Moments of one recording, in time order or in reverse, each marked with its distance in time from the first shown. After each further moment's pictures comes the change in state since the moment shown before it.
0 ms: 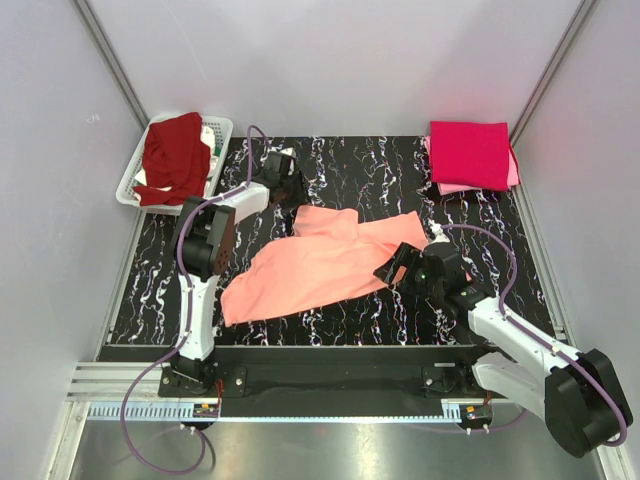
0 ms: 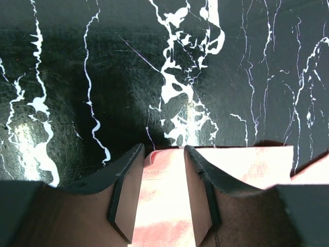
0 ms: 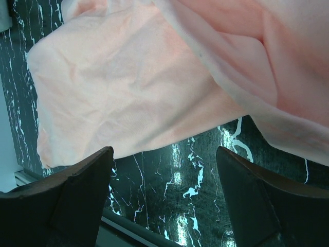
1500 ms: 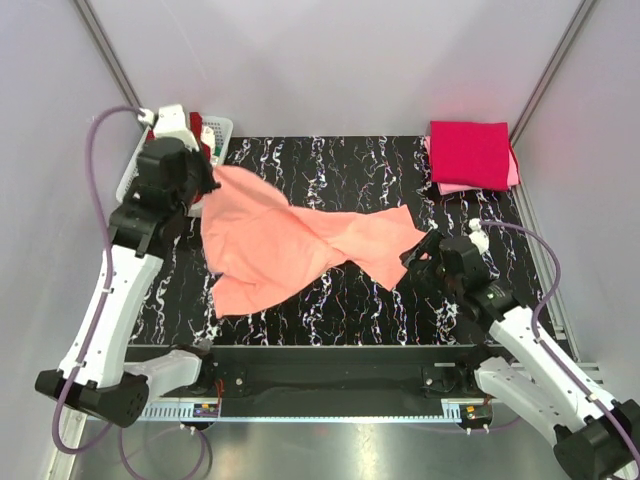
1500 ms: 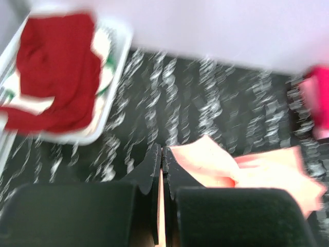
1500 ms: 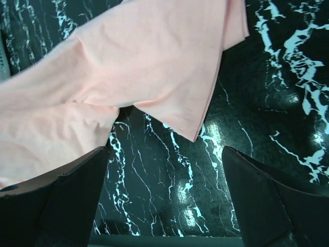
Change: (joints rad) left arm 0.036 -1.051 -0.058 -0.496 -0.404 0.206; right arm 0.000 -0.203 0.200 -0.438 0.300 0.140
